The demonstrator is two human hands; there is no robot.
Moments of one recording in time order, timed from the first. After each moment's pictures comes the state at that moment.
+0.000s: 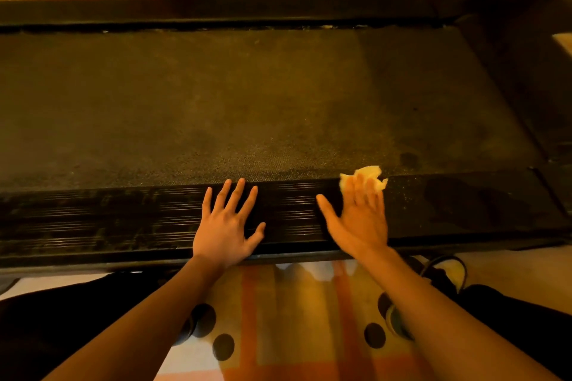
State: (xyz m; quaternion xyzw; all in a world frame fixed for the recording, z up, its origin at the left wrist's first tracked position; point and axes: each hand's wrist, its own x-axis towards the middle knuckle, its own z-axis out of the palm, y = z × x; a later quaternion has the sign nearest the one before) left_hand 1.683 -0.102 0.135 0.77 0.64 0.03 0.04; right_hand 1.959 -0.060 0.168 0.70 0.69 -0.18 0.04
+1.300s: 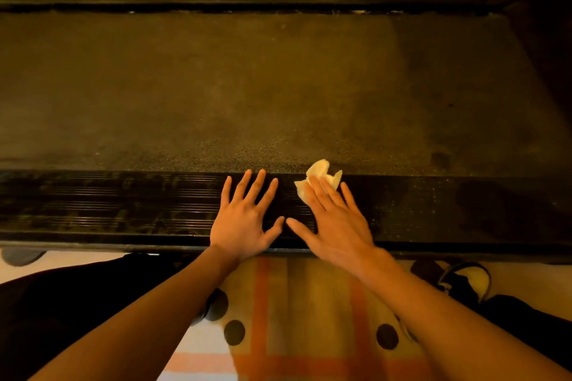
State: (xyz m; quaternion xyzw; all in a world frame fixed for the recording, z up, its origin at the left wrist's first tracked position) left_hand 1.681 -0.102 0.136 0.77 0.64 0.03 0.04; right_hand 1.901 -0.076 0.170 0.52 0.83 -0.17 0.05
